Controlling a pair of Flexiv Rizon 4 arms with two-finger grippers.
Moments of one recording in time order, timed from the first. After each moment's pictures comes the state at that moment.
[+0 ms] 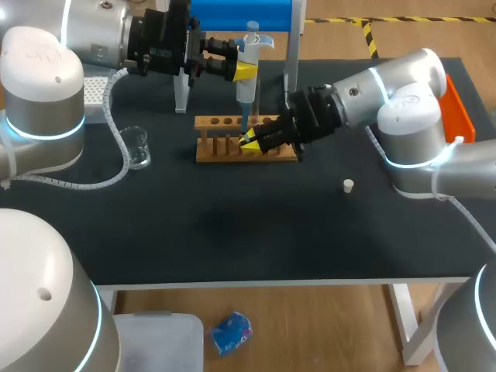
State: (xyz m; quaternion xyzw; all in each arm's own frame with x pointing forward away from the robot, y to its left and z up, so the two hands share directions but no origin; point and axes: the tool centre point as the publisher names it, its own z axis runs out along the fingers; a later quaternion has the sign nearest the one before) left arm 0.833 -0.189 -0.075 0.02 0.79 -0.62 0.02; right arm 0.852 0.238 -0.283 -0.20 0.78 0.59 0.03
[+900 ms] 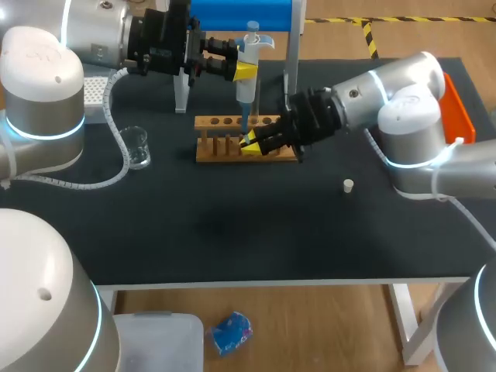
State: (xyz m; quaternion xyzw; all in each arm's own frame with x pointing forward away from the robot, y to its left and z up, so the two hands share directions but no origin) left arm 0.833 -0.189 -0.075 0.02 0.79 -0.62 0.02; right arm 0.850 0.237 -0.288 -0.19 0.78 0.60 0.01
